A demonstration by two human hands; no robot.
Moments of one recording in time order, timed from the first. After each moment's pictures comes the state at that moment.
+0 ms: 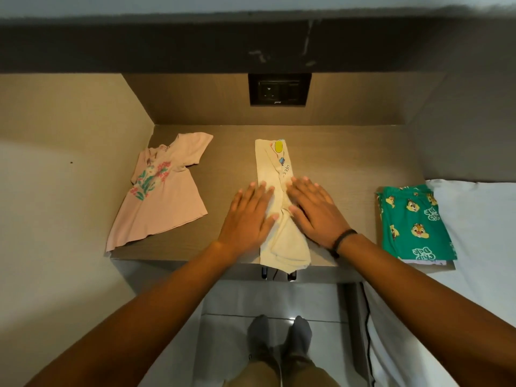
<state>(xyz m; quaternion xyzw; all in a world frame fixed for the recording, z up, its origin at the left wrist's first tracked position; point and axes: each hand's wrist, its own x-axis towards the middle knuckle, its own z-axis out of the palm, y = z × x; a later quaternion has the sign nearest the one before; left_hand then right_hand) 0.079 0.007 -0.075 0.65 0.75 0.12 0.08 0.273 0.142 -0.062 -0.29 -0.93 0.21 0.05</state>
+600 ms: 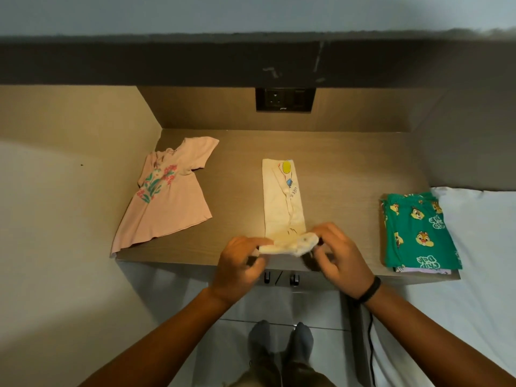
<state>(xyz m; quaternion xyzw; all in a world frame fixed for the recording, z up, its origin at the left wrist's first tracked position) 0.111 -0.076 -0.072 0.58 0.68 0.44 0.10 0.326 0.078 -0.032 -0.23 -0.87 0.36 0.25</state>
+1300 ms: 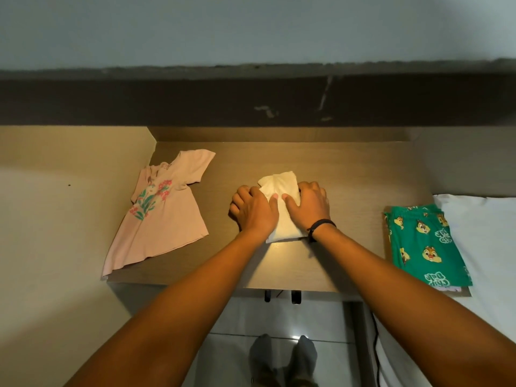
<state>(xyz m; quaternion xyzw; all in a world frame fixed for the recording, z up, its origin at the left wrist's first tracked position) 0.083 0.101 -0.069 0.35 0.92 0.15 0.12 0.197 0.185 -0.069 -0.52 -0.80 0.27 0.11</state>
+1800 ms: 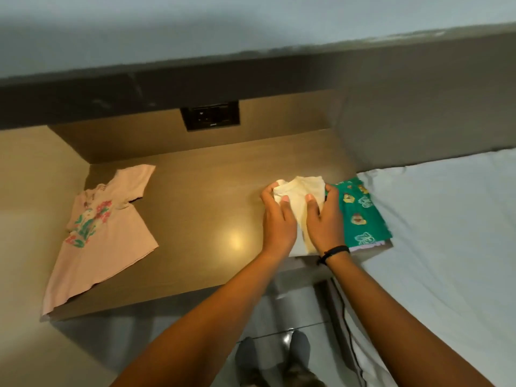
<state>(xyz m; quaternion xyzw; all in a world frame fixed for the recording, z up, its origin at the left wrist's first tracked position) 0.251 0.099 -0.027 0.37 0.65 0.57 0.34 0.351 0.130 -0.008 -0.58 -0.61 0.36 0.40</state>
